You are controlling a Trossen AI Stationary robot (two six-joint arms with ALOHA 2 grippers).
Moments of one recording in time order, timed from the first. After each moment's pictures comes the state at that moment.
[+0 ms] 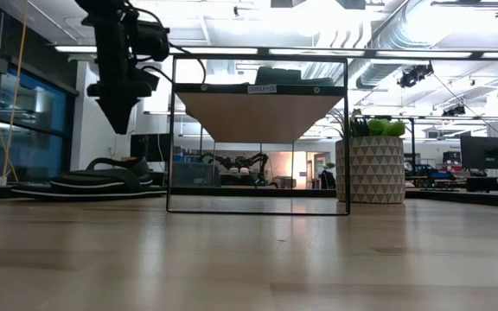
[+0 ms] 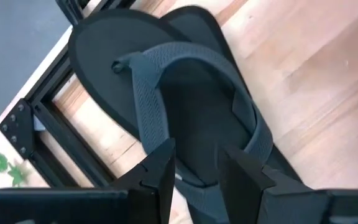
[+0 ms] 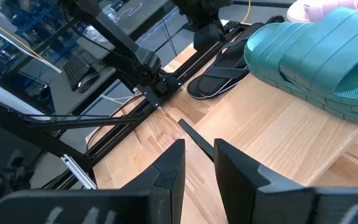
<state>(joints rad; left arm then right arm) 0.79 1.34 1.06 -1.05 -0.24 -0.08 0.52 1.22 1.28 -0.60 0.74 0.97</state>
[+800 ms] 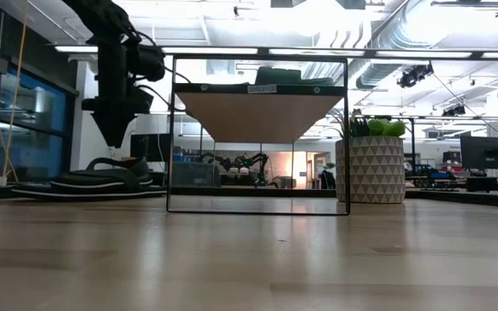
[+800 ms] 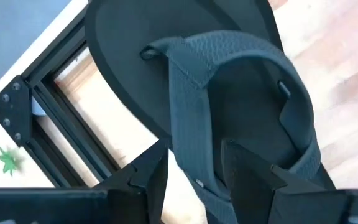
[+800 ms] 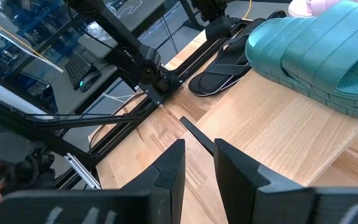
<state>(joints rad) 0.97 1.43 1.06 -1.02 -0.19 -0.03 0.52 1.22 1.28 -0.61 0.73 0.99</state>
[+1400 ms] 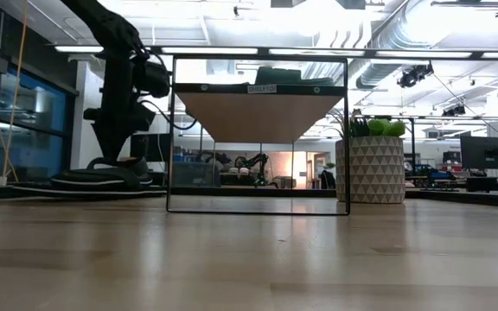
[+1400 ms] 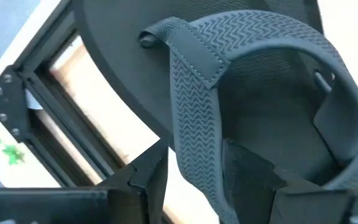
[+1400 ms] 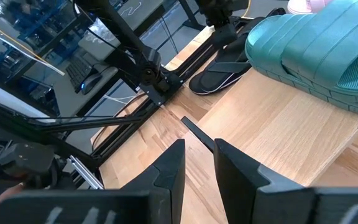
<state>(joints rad) 0.97 1.54 1.06 -1.01 -0.24 -0.03 0.52 1.22 1.28 -0.61 0.73 1.01</state>
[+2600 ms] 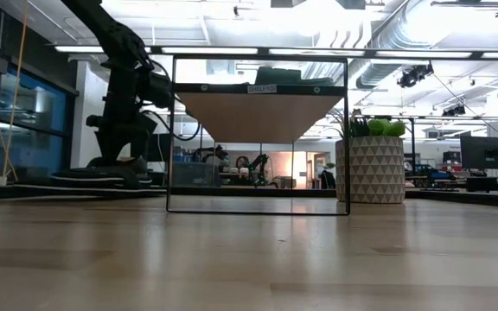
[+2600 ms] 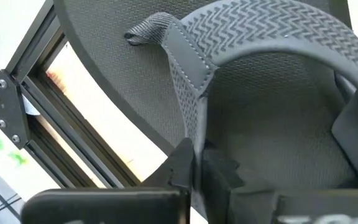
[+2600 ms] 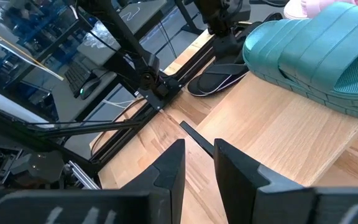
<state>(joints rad) 0.97 1.61 1.06 -1.00 -0.28 0.00 0.52 1.22 1.28 -0.60 0.75 1.02</state>
